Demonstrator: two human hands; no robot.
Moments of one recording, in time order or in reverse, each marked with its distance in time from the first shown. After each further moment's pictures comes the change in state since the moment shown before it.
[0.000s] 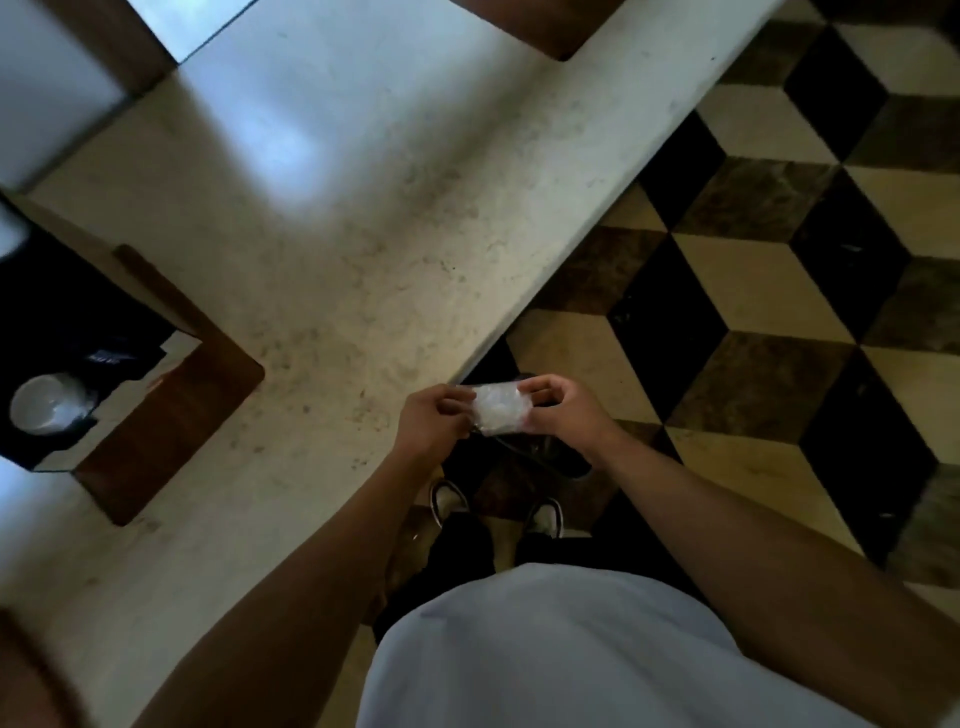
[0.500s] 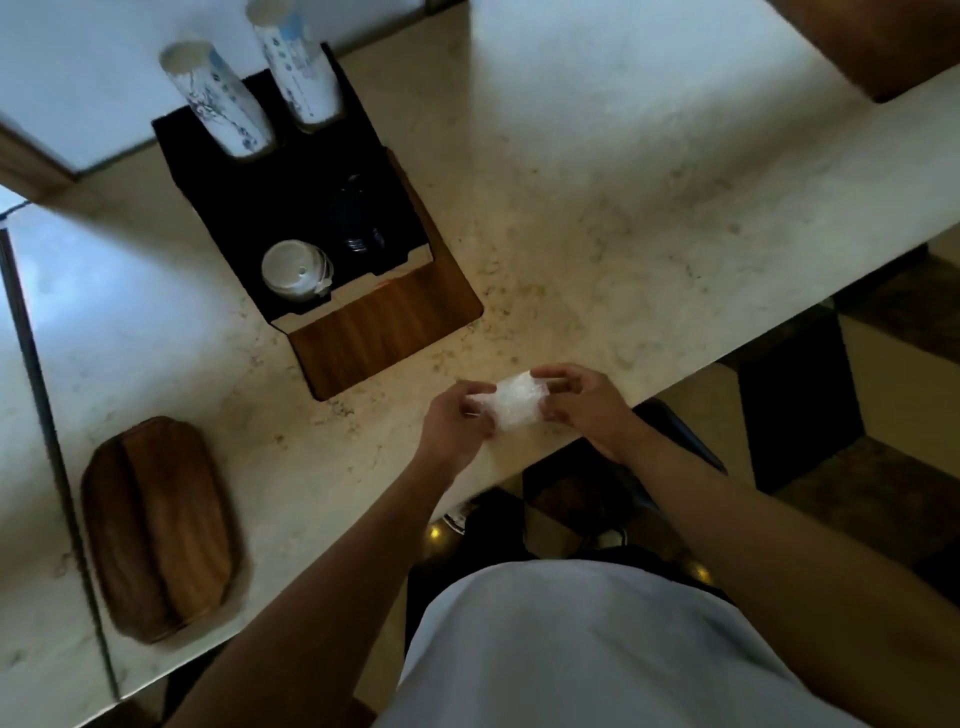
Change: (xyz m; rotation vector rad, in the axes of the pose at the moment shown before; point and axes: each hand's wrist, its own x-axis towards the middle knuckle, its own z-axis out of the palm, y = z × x) left_hand -0.047 -0.124 -0.181 -0.292 0.269 -0.115; right_hand 0.031 -0.044 0.231 -0.116 -0.317 -0.038
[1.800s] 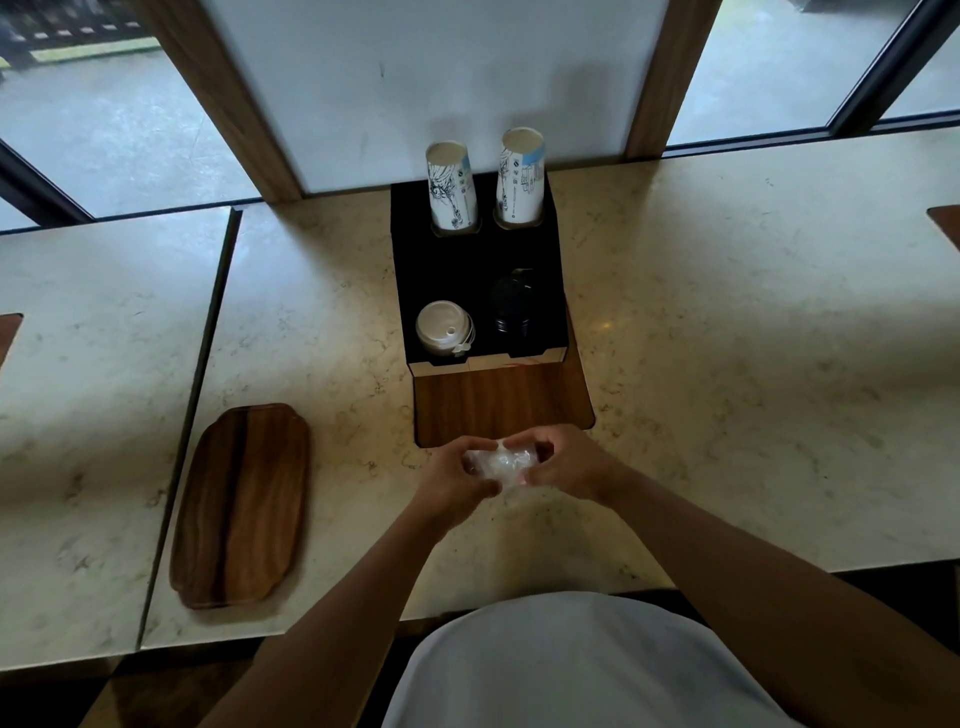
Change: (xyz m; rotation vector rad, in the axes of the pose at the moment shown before) left_hand 0.002 -0.011 -0.108 -0.131 0.187 0.008; right_hand 0.057 -0.095 0.126 -0.707 -0.512 -0.213
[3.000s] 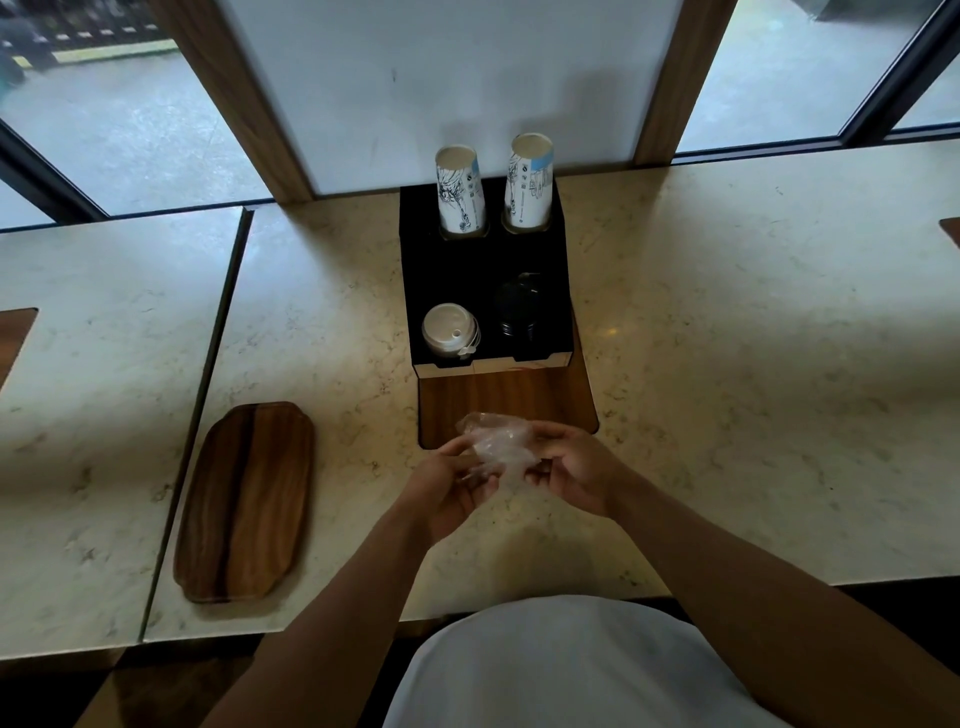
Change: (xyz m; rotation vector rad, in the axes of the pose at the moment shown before) left_hand 0.006 -0.003 -0.013 -1.019 -0.120 -0.321; right_hand 0.002 -0.008 0.007 0.903 -0.022 0.139
